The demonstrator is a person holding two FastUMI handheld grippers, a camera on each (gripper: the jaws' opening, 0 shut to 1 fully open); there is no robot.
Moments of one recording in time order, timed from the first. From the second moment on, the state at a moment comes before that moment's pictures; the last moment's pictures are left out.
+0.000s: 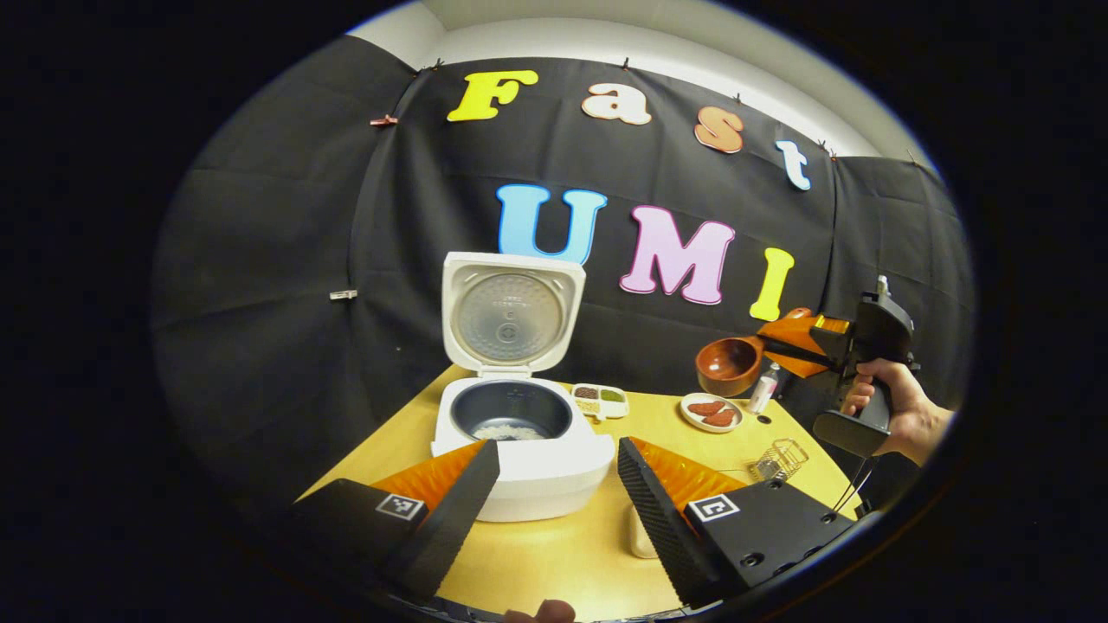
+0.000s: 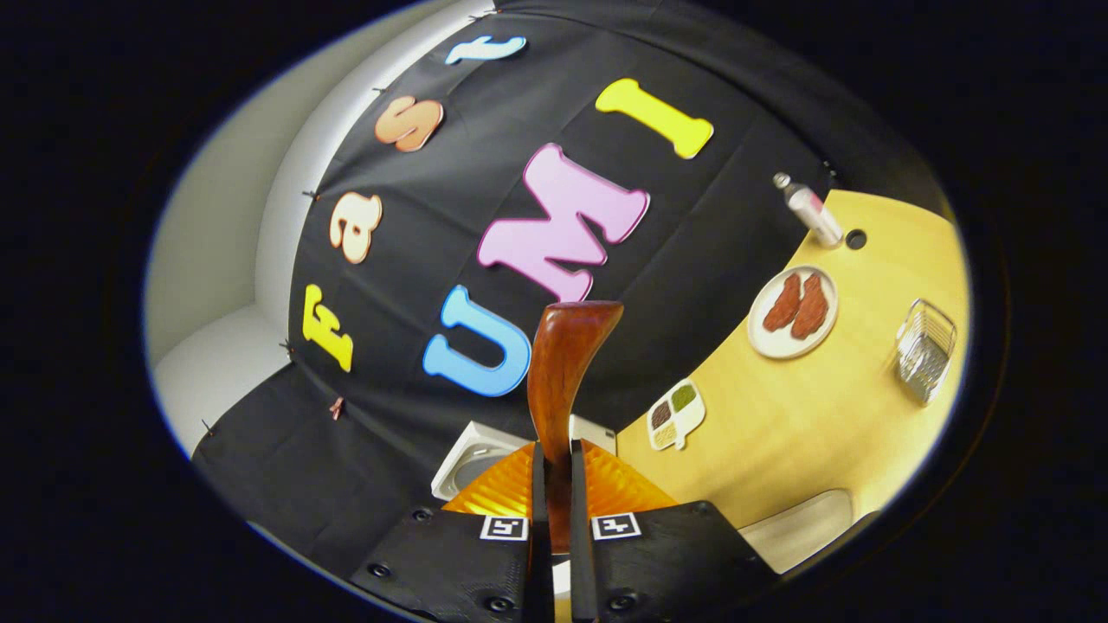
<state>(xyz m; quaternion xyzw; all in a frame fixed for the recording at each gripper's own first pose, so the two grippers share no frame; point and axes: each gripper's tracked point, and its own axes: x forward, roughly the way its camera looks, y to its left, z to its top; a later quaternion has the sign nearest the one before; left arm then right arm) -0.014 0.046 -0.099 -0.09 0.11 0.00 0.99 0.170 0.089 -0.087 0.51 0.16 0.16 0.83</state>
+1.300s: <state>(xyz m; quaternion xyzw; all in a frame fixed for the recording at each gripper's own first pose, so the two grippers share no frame) -0.005 -0.096 -0.120 -0.09 0.16 0.04 0.98 0.217 -0.135 -0.309 0.26 0.26 0.07 0.93</state>
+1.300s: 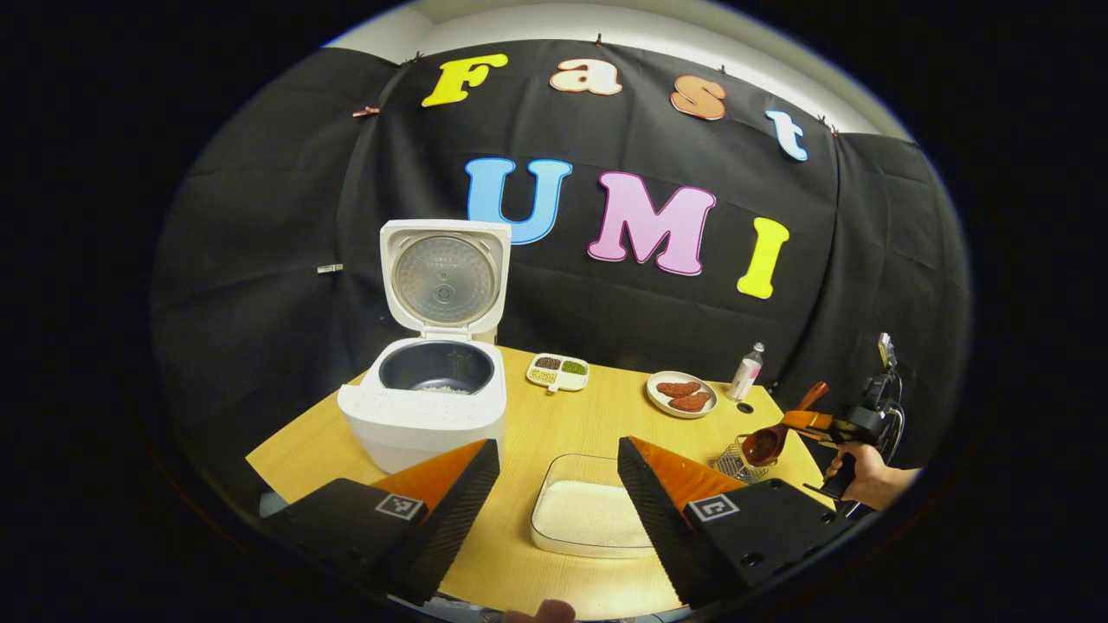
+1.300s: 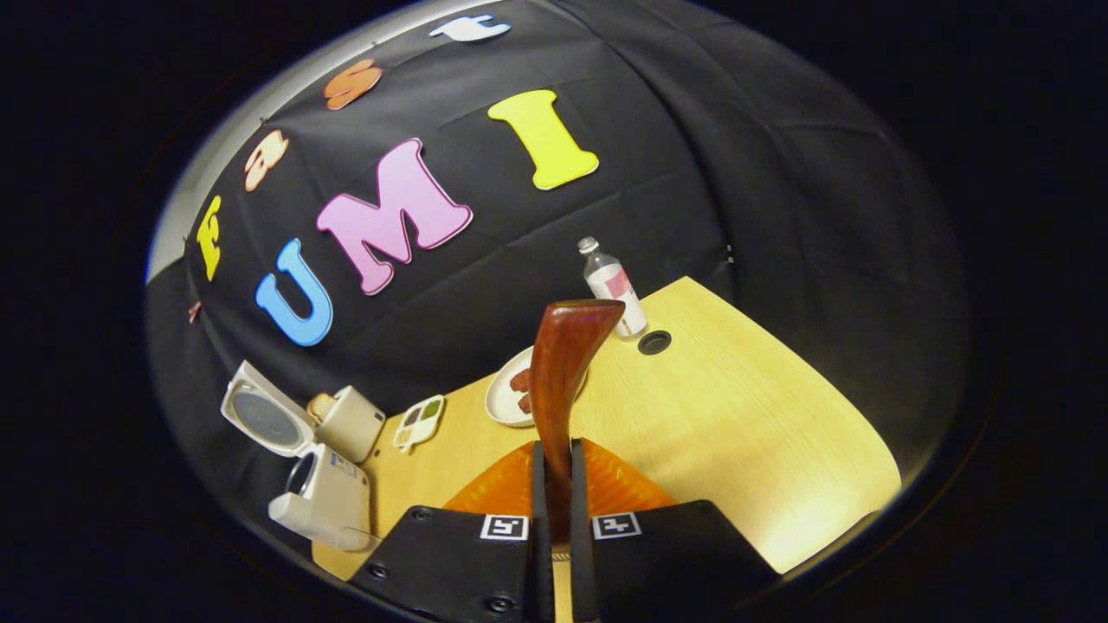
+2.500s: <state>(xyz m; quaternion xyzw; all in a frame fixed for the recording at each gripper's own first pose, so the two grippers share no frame) 0.072 0.030 -0.010 -0.04 0.06 0.06 1.00 0.113 -0.168 -0.239 0.16 0.25 -0.04 0.95</state>
